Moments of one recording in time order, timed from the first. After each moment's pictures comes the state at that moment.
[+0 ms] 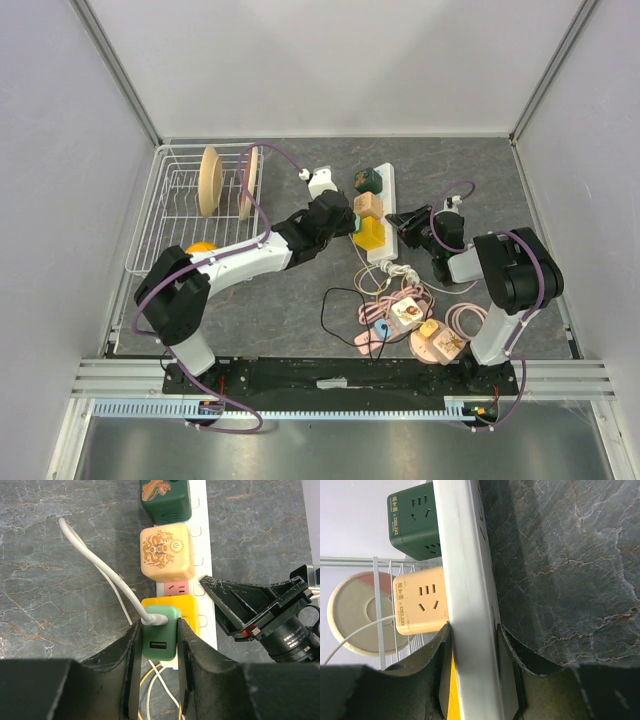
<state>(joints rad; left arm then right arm) -0.85 1.68 1.16 -0.01 -0.41 -0.77 0.19 1.80 0.53 0.93 -0.23 1.14</state>
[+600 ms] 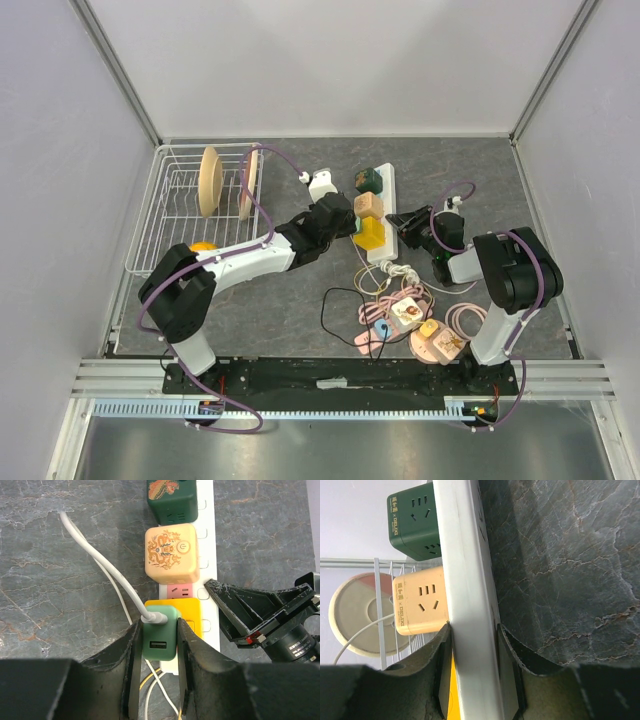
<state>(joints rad) -0.86 1.71 1.15 0.02 -0.45 -0.80 0.19 1.80 0.53 0.94 -0.23 1.14</state>
